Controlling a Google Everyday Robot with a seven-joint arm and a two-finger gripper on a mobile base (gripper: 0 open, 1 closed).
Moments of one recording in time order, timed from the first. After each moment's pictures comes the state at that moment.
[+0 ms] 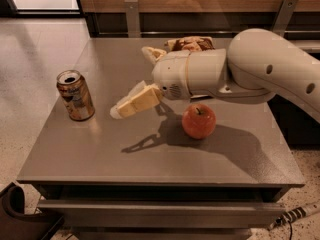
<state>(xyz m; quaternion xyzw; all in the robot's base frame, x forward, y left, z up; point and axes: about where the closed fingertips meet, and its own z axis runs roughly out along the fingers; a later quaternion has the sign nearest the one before) 0.523 0.065 0.932 -0.52 0.62 0.30 0.51</state>
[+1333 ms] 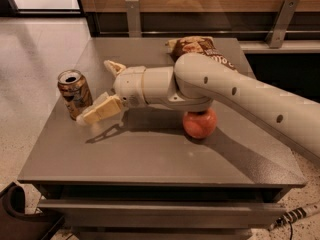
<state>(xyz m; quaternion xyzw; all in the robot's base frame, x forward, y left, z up) 0.550 0.161 0.882 -0.53 0.57 0.37 0.51</state>
